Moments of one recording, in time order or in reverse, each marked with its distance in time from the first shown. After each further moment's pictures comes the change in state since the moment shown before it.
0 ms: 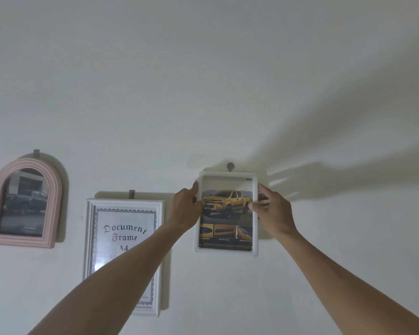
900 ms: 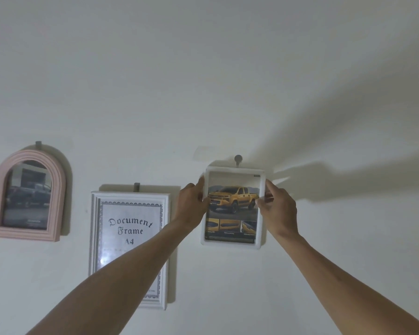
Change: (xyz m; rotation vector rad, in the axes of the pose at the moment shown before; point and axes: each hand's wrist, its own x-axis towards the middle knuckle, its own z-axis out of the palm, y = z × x) left_hand 0.001 -0.023 0.014 0.016 0.082 0.104; right_hand -0.001 0.018 0.030 -0.204 0.145 -0.056
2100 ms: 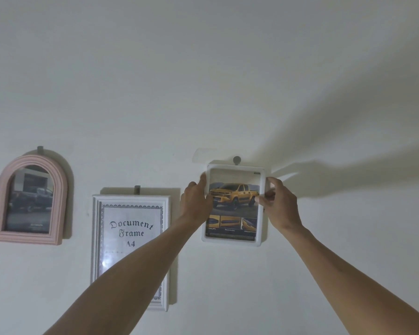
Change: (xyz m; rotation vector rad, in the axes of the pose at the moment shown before) left_hand 0.011 0.012 0.009 0.077 -0.013 -0.077; right_hand 0.012 0.001 -0.012 0.107 -0.062 0.044
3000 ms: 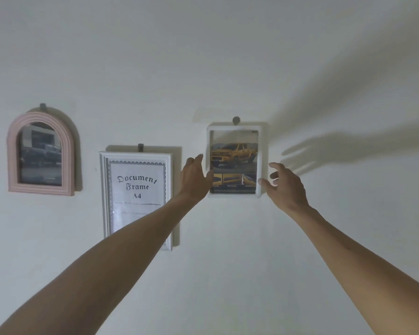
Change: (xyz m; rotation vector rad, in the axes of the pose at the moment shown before) left_hand -0.065 0.008 -0.012 -0.124 -0.068 -0.120; right_hand -0.068 0.005 -0.033 -0.239 -0.148 0.080
